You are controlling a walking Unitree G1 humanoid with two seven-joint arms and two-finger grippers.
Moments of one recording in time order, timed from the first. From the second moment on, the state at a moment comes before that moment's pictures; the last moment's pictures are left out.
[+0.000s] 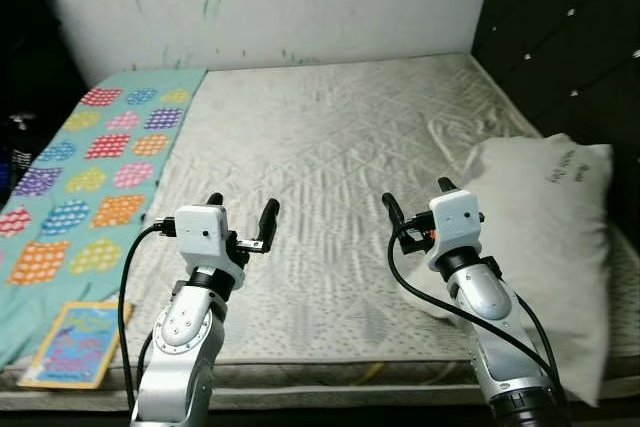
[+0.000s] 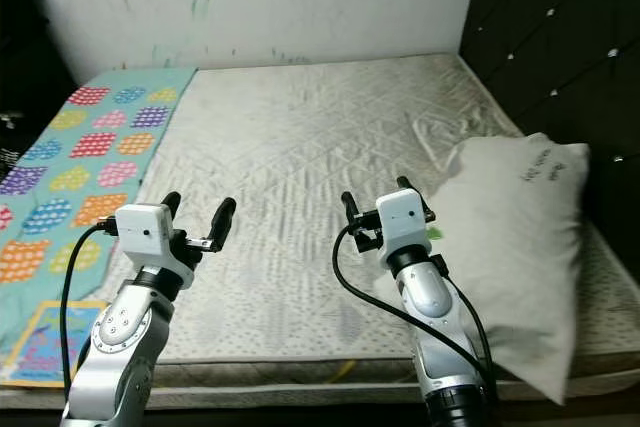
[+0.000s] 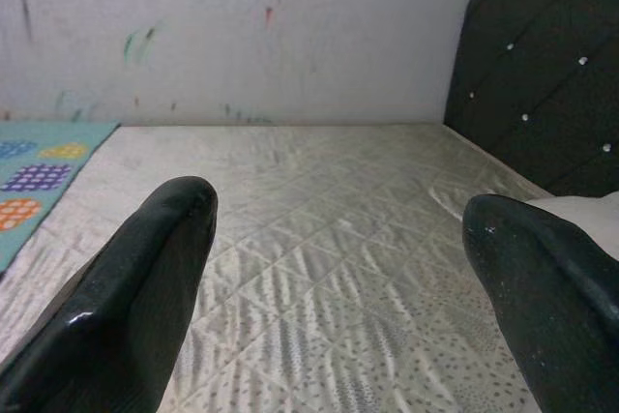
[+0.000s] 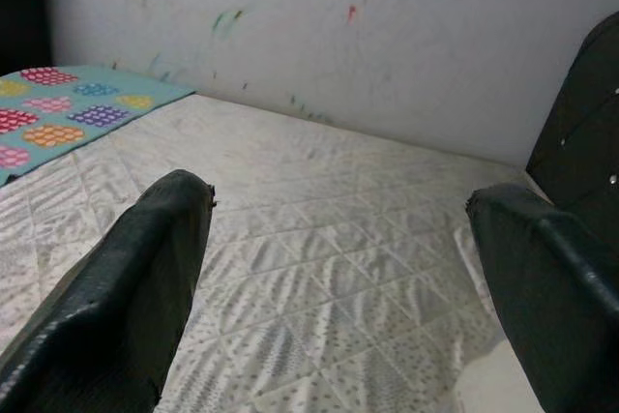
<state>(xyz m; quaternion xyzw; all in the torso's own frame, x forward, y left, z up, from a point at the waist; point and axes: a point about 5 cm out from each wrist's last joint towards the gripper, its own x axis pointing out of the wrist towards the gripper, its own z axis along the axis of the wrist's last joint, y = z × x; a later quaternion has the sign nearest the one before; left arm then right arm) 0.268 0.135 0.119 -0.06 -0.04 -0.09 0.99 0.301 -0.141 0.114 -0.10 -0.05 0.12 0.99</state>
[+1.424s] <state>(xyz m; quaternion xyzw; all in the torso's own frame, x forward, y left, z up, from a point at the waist) 0.272 0.135 0.117 -0.06 -0.03 -0.08 0.99 0.306 -0.128 0.109 -0.09 -0.05 0.13 0.99</state>
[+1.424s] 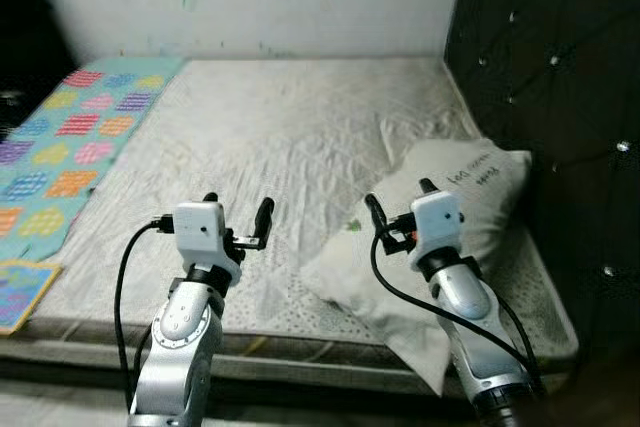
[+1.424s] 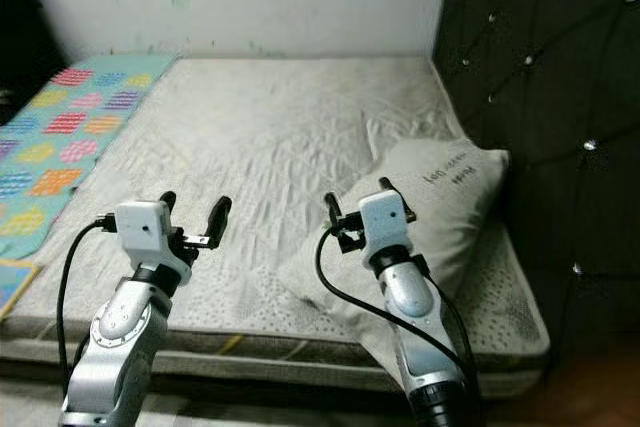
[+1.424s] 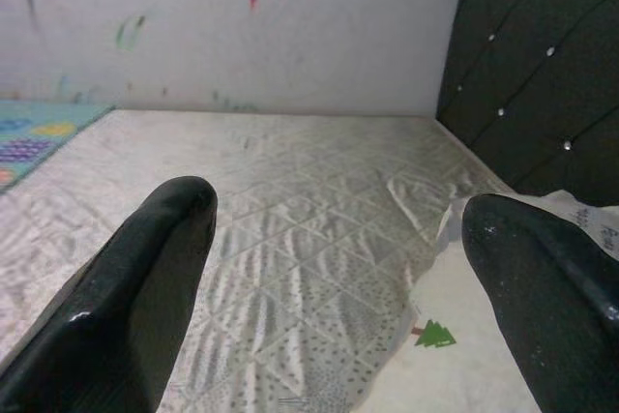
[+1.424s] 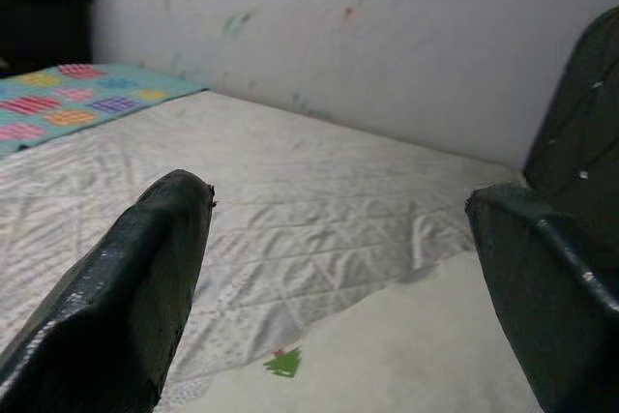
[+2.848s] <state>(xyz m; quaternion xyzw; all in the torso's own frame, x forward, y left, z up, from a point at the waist) 0.263 0.153 0.084 -0.05 0.00 0.00 1.00 0.323 -0.076 0.093 -0.11 -0.02 0.25 0.96</state>
